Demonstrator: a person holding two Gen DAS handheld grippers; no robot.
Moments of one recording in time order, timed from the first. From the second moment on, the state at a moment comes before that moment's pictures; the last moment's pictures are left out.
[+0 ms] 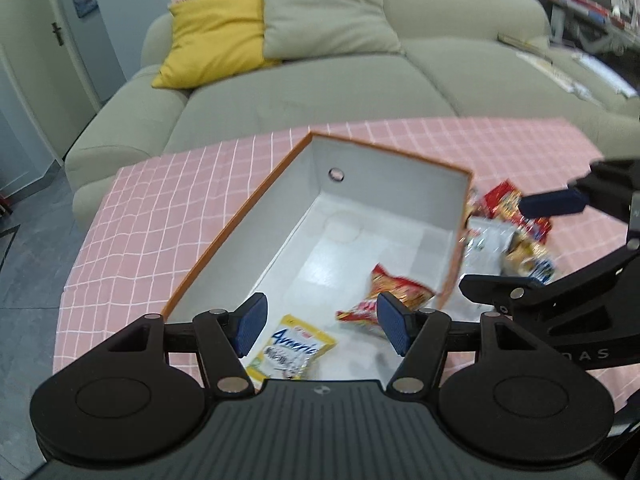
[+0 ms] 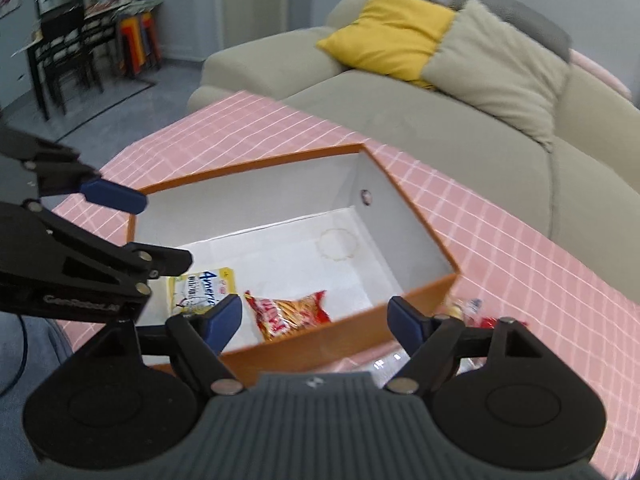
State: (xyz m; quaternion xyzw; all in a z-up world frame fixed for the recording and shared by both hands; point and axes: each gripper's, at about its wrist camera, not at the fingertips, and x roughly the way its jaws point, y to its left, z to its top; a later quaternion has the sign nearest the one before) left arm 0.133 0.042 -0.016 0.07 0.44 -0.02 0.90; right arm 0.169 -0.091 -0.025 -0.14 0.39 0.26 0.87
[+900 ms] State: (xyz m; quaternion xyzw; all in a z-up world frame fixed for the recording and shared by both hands) left arm 0.116 -0.086 -0.118 -0.02 0.50 -0.13 0.86; right arm 0.113 -0.279 -0.141 0.00 0.46 0.09 0.88
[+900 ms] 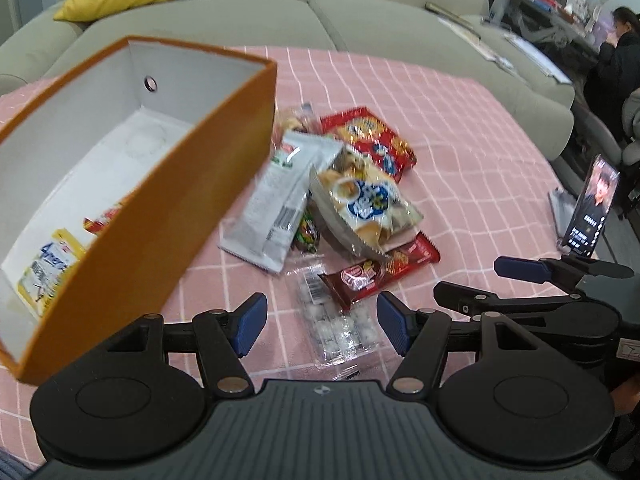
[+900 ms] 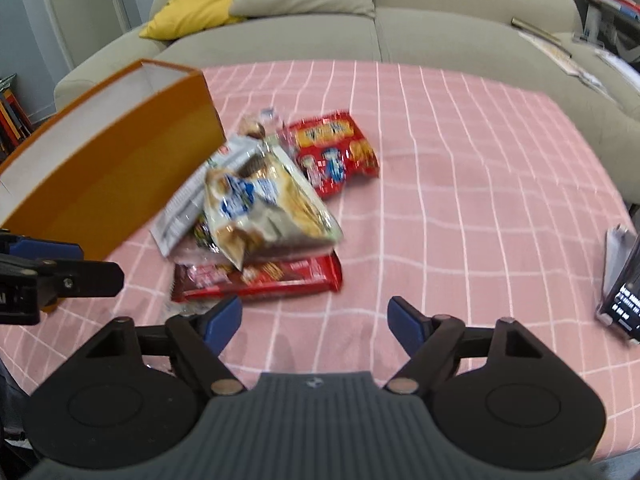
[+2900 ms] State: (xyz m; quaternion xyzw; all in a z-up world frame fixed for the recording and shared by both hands) left arm 0.161 -0.127 -0.183 0.02 0.59 -0.08 0.80; right arm 0.133 -0.234 -0.180 -0.14 0.48 0.27 0.82
